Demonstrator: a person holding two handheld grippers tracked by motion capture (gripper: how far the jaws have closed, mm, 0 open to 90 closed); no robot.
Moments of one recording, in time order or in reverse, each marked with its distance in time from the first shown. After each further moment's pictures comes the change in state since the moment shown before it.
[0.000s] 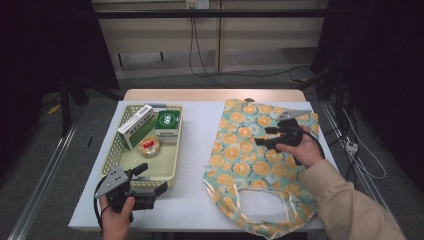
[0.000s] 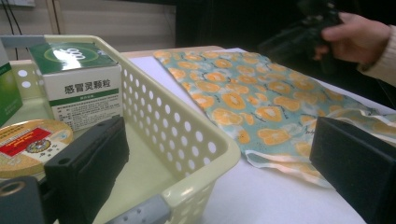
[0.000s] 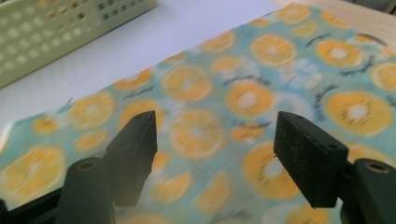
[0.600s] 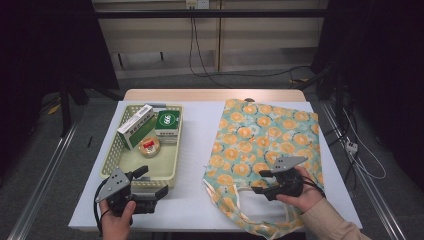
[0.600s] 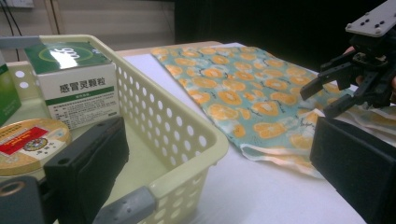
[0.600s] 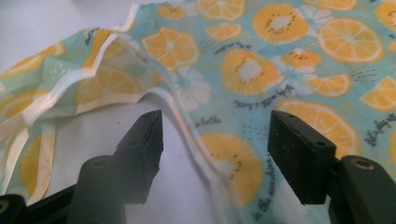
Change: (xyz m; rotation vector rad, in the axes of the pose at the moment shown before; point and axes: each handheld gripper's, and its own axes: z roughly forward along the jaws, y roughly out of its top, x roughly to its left) left arm -0.010 0.001 0.000 0.025 -0.006 0.037; right arm 0.088 -0.074 -0.016 0.085 0.111 -0.146
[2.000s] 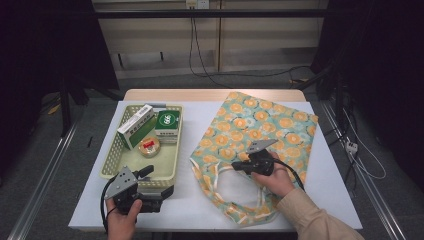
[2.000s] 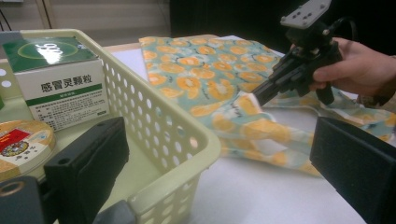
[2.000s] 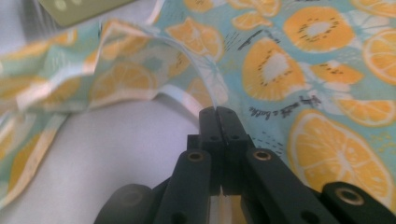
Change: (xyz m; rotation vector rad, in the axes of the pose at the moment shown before) left arm -0.005 0.001 0.011 0.023 -0.010 0.012; right arm -0.025 0.046 0.076 -0.022 0.042 0.007
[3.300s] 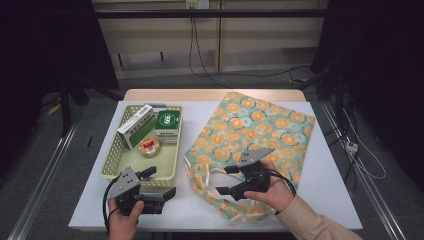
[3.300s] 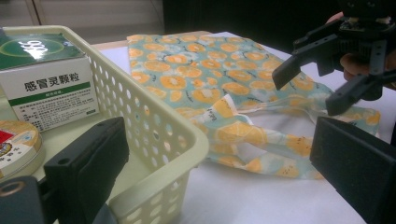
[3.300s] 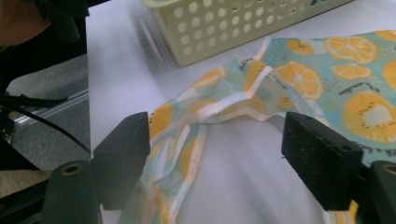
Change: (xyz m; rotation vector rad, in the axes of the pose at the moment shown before) left arm -0.003 0.000 0.002 0.012 -0.025 0.008; right arm 0.072 0.028 -0.030 -0.064 0.161 -0.024
